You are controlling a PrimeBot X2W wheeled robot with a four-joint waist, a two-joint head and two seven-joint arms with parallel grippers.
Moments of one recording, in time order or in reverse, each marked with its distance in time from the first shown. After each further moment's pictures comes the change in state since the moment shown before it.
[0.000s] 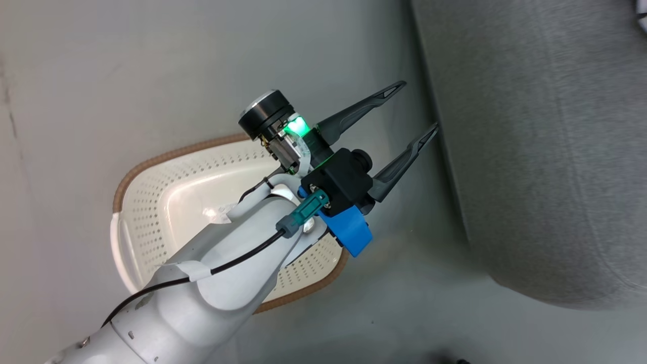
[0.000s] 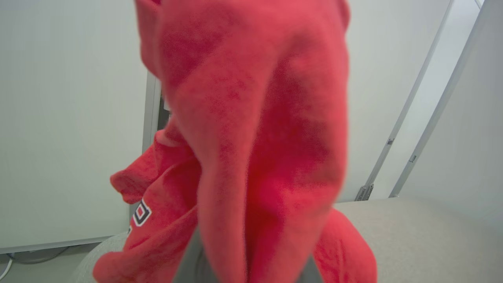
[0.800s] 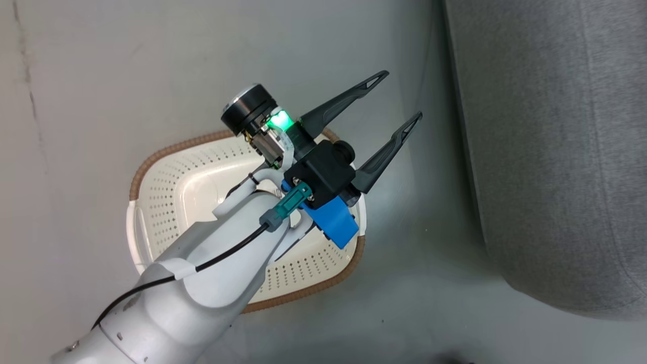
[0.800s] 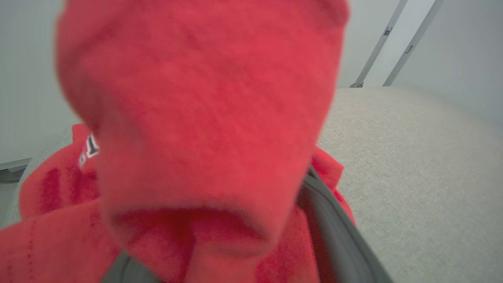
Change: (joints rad) left arm -0.001 0.020 0.032 -0.004 0.006 0.001 0.000; right arm 0.045 0.006 -0.099 0.333 -0.050 0.000 -0.006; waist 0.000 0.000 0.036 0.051
